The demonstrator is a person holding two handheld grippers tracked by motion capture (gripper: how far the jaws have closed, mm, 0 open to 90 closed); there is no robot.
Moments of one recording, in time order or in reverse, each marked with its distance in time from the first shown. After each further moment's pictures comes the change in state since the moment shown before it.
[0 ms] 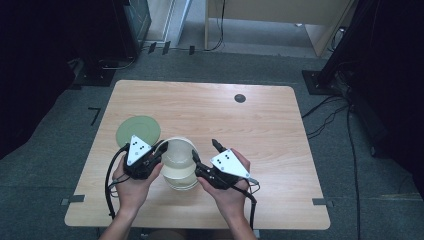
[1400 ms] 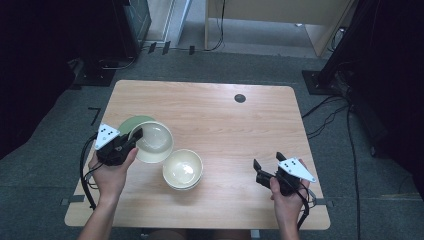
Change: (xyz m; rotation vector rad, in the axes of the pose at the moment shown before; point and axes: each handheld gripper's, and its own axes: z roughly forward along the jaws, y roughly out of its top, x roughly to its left) left arm 0.069 0.004 -0.013 -0.043 0.085 -0.109; right arm -0.136 -0.063 -0.073 0.161 -0.203 0.133
